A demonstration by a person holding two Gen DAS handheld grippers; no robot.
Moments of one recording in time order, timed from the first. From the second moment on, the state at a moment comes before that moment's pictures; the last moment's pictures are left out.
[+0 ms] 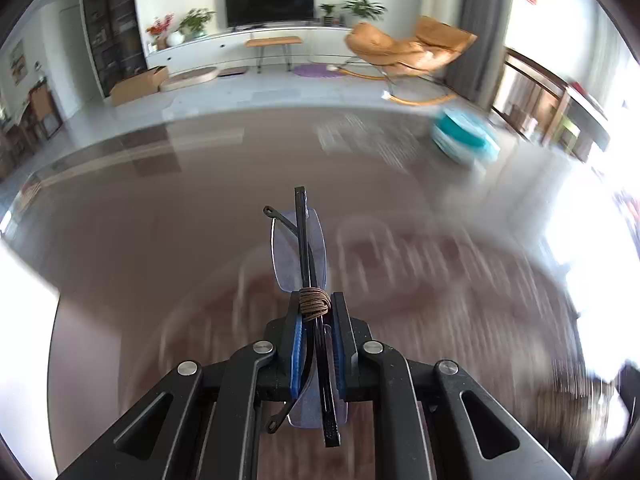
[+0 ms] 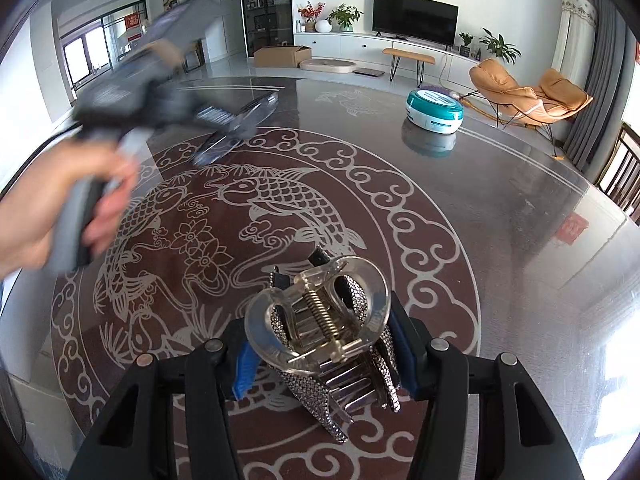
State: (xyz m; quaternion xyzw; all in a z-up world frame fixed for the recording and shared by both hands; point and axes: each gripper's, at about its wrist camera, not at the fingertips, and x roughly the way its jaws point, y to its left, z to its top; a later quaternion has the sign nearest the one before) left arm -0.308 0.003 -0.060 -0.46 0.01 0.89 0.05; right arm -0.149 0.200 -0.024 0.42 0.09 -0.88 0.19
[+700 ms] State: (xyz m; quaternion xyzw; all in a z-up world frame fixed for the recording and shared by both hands) left arm -0.094 0.009 -0.062 -0.43 0.01 0.90 0.04; right arm -0.005 0.170 -0.022 0.44 0.05 -0.89 0.09
